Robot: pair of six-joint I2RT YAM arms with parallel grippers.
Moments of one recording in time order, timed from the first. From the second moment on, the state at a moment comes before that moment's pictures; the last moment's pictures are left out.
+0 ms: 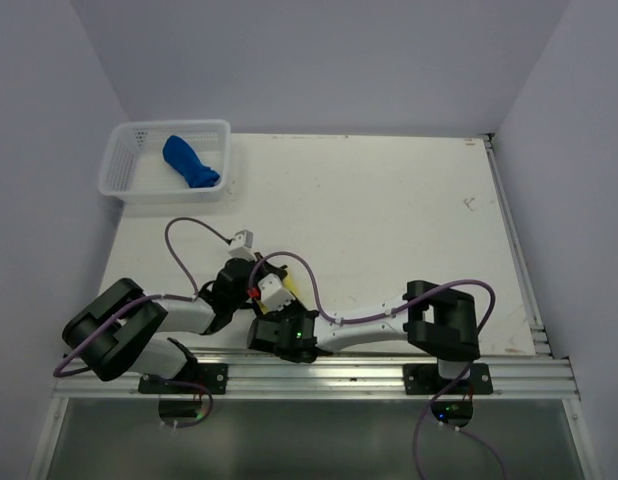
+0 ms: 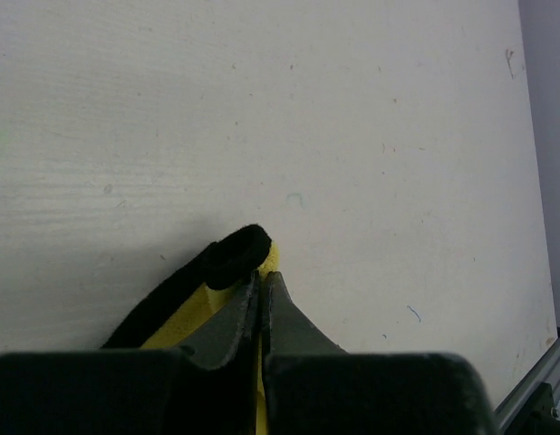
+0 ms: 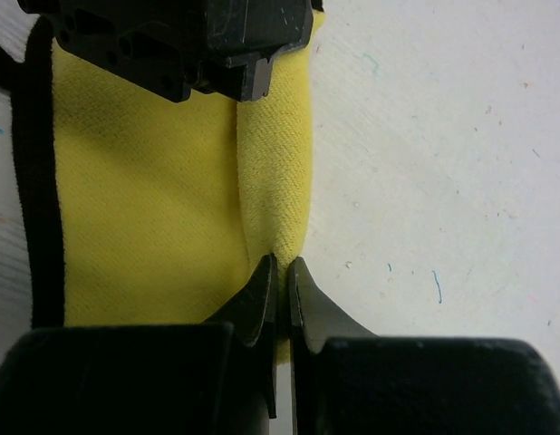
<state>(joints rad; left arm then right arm) -0.66 1.39 0.25 0.69 -0.12 -0.86 1.46 1.85 1.15 -0.49 0.90 0.59</state>
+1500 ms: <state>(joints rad) -0.65 1.09 0.05 0.58 -0.12 -0.94 1.62 2.09 1.30 -0.58 1.01 0.30</state>
